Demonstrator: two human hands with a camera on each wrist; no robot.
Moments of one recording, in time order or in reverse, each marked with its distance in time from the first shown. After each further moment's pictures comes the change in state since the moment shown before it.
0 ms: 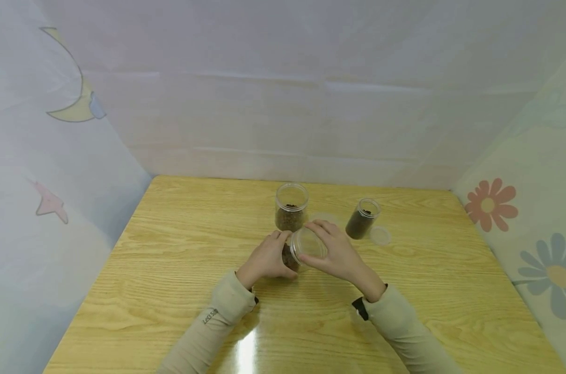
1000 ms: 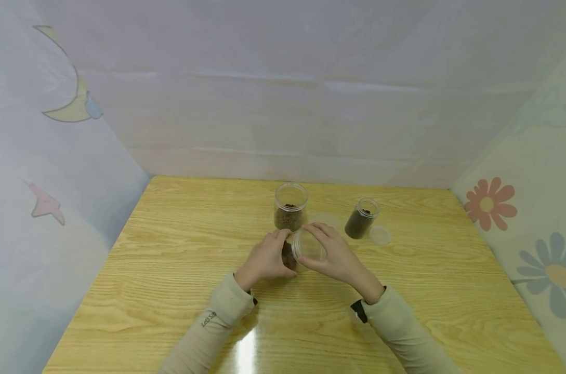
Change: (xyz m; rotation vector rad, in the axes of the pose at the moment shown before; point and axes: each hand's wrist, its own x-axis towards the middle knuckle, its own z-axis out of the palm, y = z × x) left_hand -0.003 0.000 -0.002 0.052 0.076 0.061; right_hand -0.001 0.001 0.005 0.021 -0.048 0.053
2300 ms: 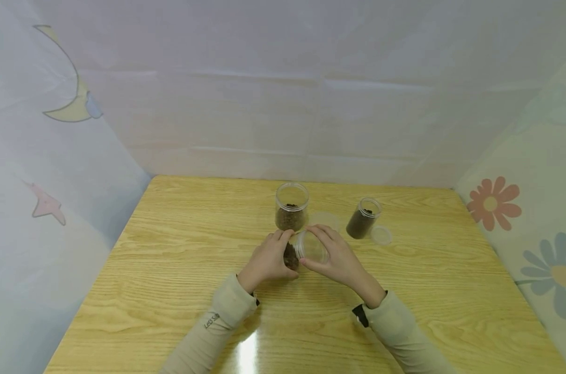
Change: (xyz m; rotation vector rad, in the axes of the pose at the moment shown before) left_hand 0.004 0.005 0.005 0.075 -0.032 -0.045; right_hand -0.007 0.010 0.008 0.008 0.084 -0.039
